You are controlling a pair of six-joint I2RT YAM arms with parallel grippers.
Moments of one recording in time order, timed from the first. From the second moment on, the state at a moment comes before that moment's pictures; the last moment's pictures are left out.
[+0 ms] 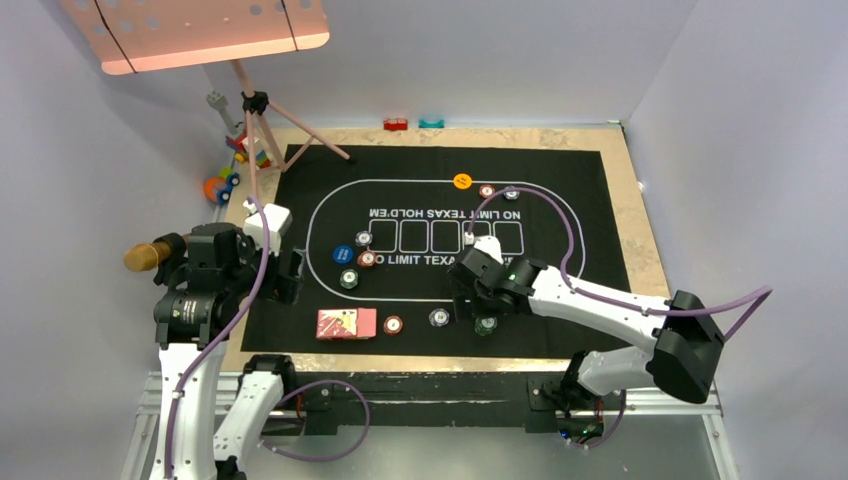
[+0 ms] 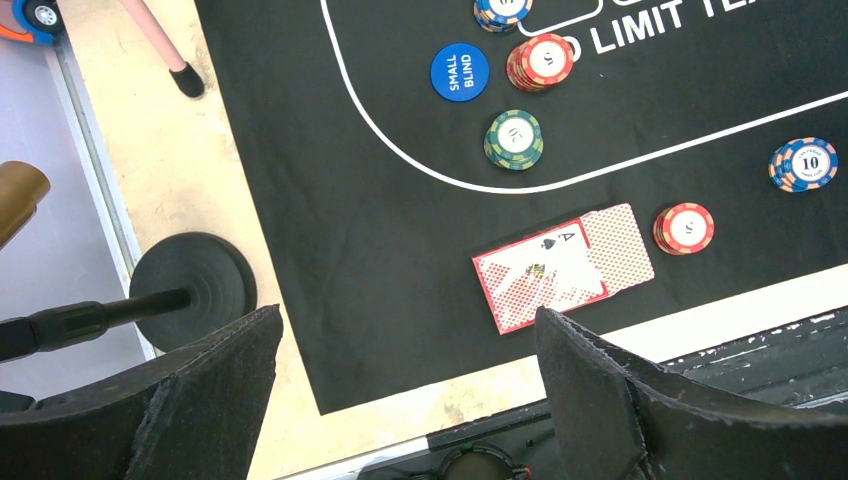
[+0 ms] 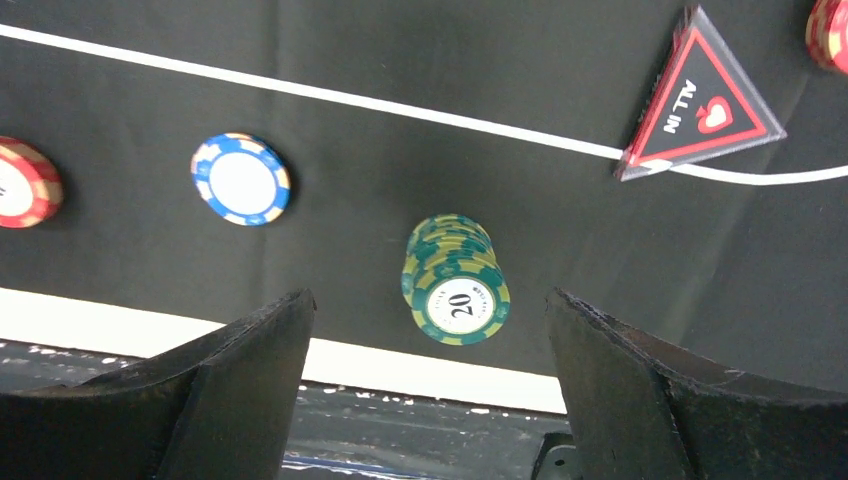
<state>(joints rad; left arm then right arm) -0.01 0.69 1.06 -1.12 0.16 0.24 0.98 1.31 0.92 -0.83 0.33 0.77</state>
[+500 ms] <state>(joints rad) -0.01 0.69 1.06 -1.12 0.16 0.24 0.96 1.39 0.83 -0.75 0.32 0.80</state>
